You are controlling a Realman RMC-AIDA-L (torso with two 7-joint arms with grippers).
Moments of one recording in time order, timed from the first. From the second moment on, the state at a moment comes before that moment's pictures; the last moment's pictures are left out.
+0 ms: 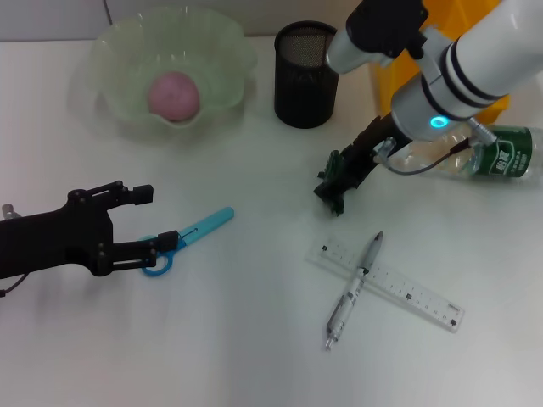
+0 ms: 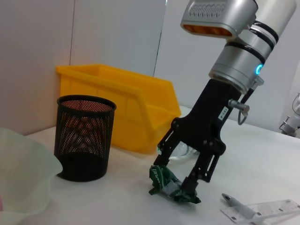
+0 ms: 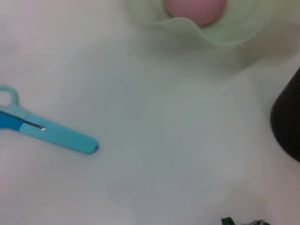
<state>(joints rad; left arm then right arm) -0.37 -1.89 1.19 0.44 1.45 1.47 -1.10 0.94 2.09 -1.37 -0.73 -2.50 -1.15 2.33</state>
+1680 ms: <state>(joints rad) -0.36 -1.89 1.17 0.44 1.45 1.49 -1.09 0.77 2.07 -0.95 -1.35 -2.50 -1.56 2.33</state>
